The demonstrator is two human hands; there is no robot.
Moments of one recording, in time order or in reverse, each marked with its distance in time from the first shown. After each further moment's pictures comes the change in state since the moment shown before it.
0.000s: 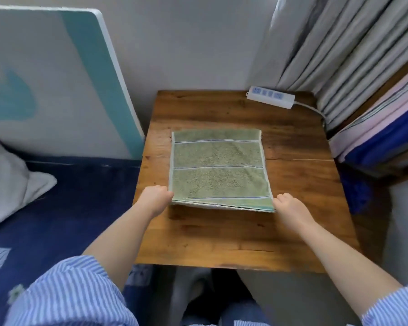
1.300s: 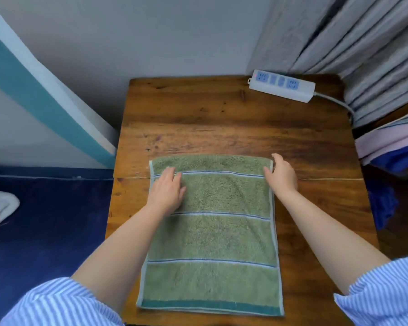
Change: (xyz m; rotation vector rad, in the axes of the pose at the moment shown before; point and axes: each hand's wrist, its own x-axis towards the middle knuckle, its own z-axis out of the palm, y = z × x) left_hand 0.168 0.008 -0.017 -0.477 0.094 -0.136; right_hand 0.200 0.060 0.008 0.648 0.028 0.672
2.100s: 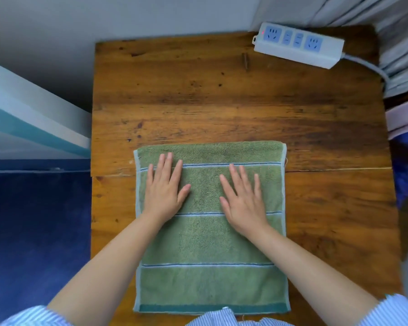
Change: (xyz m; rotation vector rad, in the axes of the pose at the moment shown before) left_hand 0.022 0.002 0.035 -0.022 0.044 0.058; right_hand -0.054 -0.015 0.080 -0.391 -0.120 -0.542
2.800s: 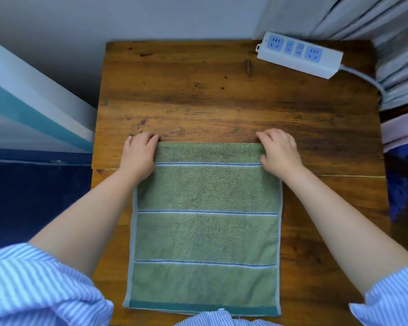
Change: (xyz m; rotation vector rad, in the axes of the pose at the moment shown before) left_hand 0.051 -0.045 -0.041 0.052 0.024 -0.116; right_hand 0.072 0.082 -0.066 -0.002 -0.040 0.102
